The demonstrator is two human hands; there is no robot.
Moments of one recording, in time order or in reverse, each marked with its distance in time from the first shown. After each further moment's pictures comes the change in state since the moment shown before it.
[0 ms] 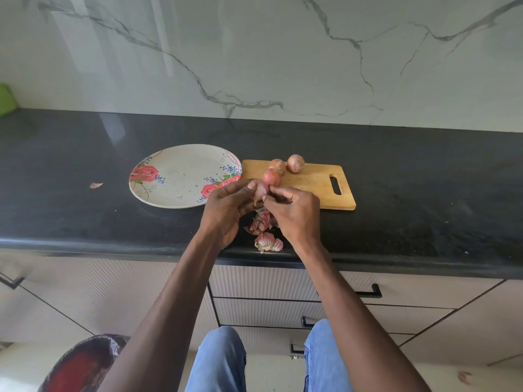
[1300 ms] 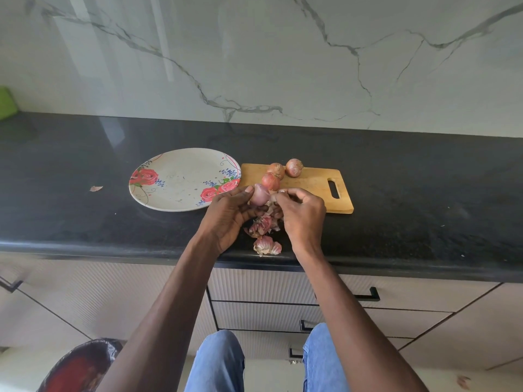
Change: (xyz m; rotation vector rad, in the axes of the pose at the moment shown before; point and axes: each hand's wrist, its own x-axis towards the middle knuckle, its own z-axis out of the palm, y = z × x) left_hand -0.005 0.007 0.007 -0.003 0.018 -0.113; right_hand -0.002 -0.011 -0.005 0.113 0.158 0.237
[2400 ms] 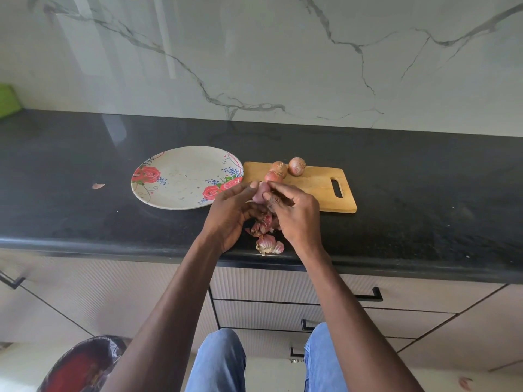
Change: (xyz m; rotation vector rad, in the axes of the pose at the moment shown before) left_hand -0.002 -0.003 0.001 0.094 -0.048 0.085; right_hand 0.004 0.009 0.004 -0.137 -0.164 -0.356
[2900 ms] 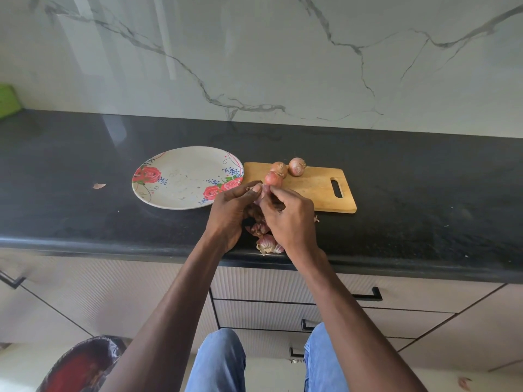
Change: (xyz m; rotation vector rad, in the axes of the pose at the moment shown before) left_hand -0.004 -0.002 0.002 0.045 0.016 0.038; right_hand -0.005 -0.004 0.009 -0.215 0.090 -0.197
